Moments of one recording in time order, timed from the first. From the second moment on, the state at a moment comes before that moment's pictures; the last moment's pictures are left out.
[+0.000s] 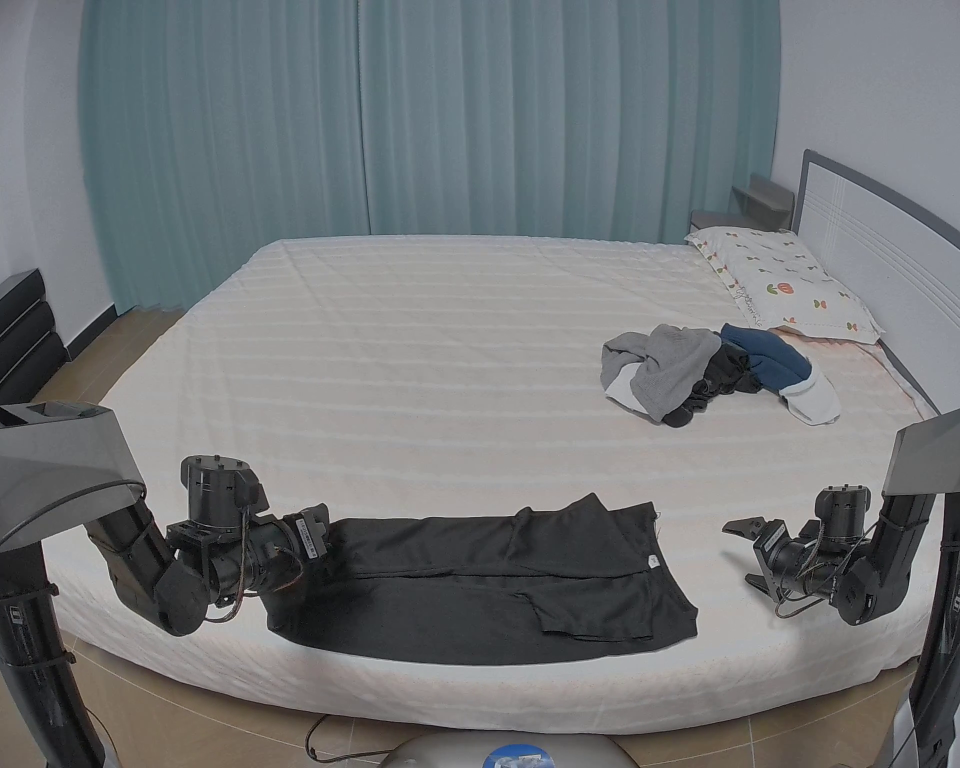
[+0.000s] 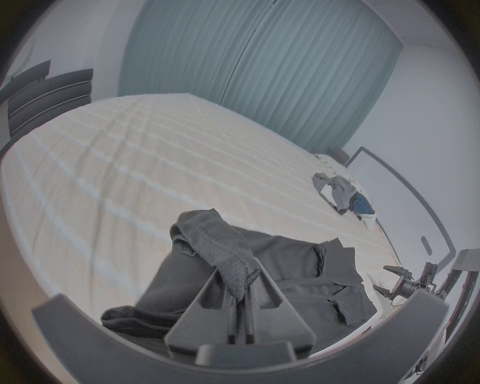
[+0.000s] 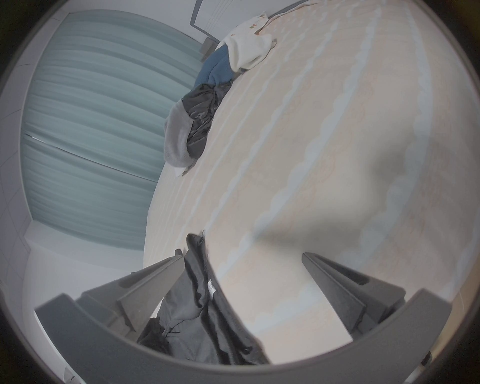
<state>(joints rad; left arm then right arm) -0.22 2.12 -0.55 -1.01 -0.07 -0.49 -0.05 2.31 -0.45 -1.25 0.27 0.96</state>
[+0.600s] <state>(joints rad) -0.47 2.06 -0.92 -0.47 0.07 -0.61 -0.05 2.31 -0.45 -1.25 0.27 0.96</state>
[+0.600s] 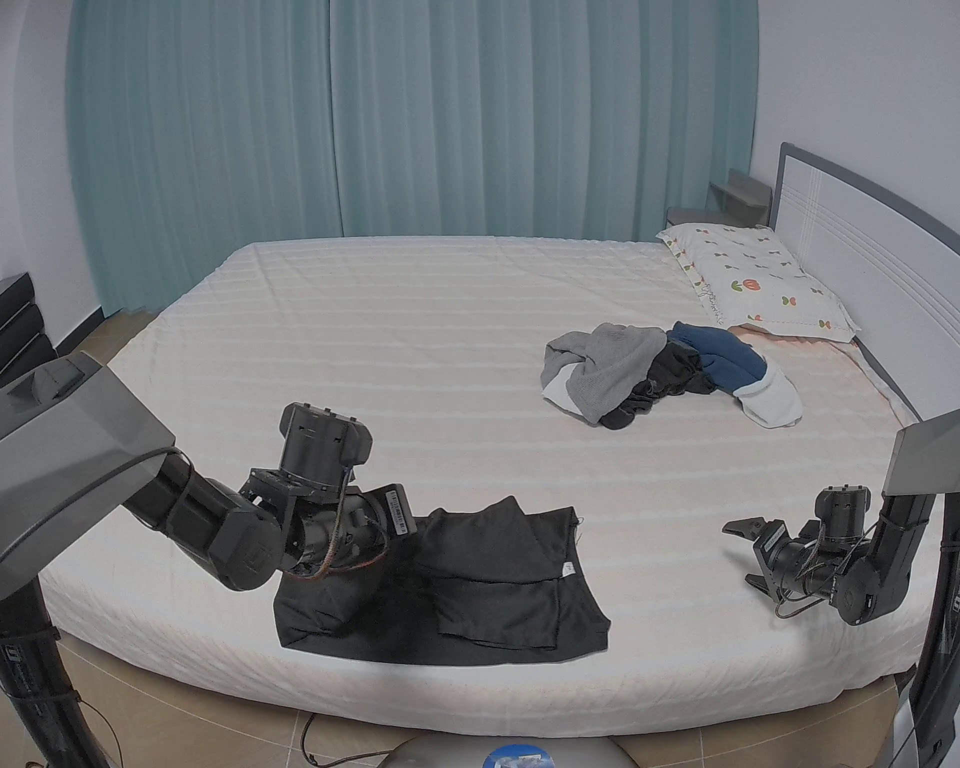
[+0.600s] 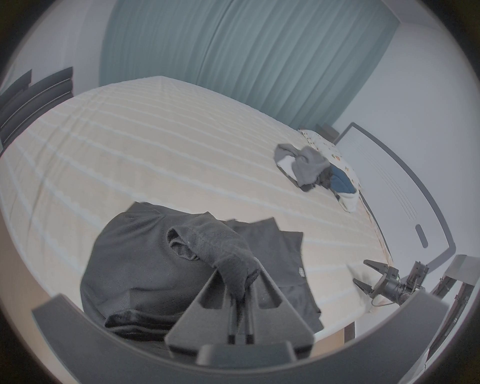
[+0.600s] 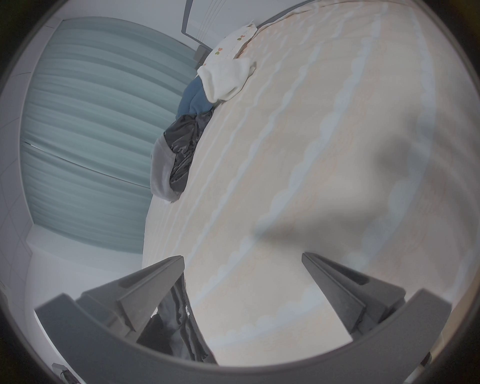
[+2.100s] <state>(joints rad) -0.44 2.07 -0.74 -0.67 0.00 -0.90 -0.05 2.31 -0.45 -1.25 0.27 0.95</state>
